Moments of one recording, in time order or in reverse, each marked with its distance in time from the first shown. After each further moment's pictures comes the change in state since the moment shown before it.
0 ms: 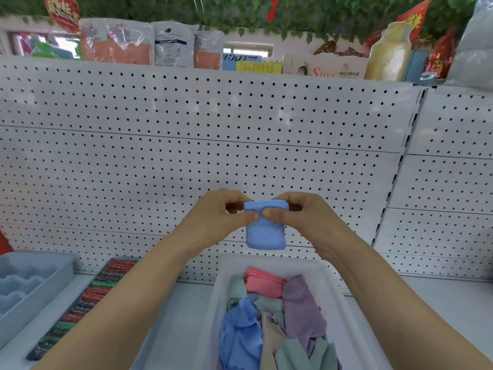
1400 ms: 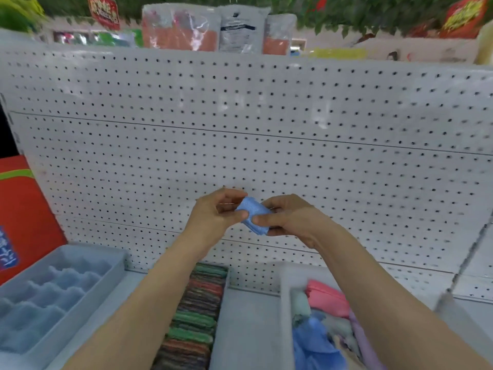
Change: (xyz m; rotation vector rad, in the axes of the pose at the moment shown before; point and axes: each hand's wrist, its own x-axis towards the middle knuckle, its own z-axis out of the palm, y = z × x) left_hand 0.017 -0.139 -0.107 -0.291 0.222 -0.049; right_hand 0.113 0.028 0.149 -0.158 -0.214 0.205
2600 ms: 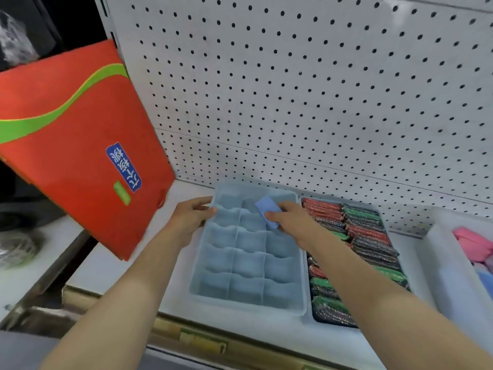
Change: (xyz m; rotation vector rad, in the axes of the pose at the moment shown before) left_hand -0.062 -0.239 -0.354 -0.118 0.207 -0.861; right_hand 0.134 0.087 0.361 0.014 0.015 0.490
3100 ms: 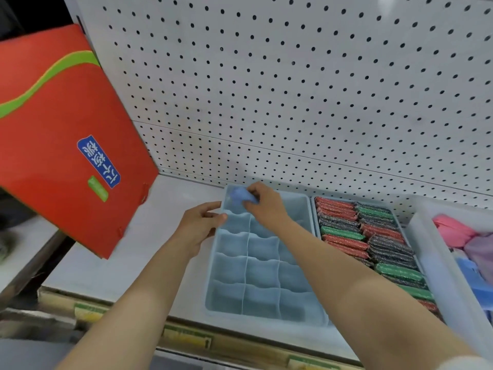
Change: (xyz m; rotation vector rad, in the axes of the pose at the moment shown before) left_hand -0.023 -0.021 0.049 -0.027 -0.092 -0.028; right_hand 0.021 0.001 0.018 -0.292 0.166 -0.368
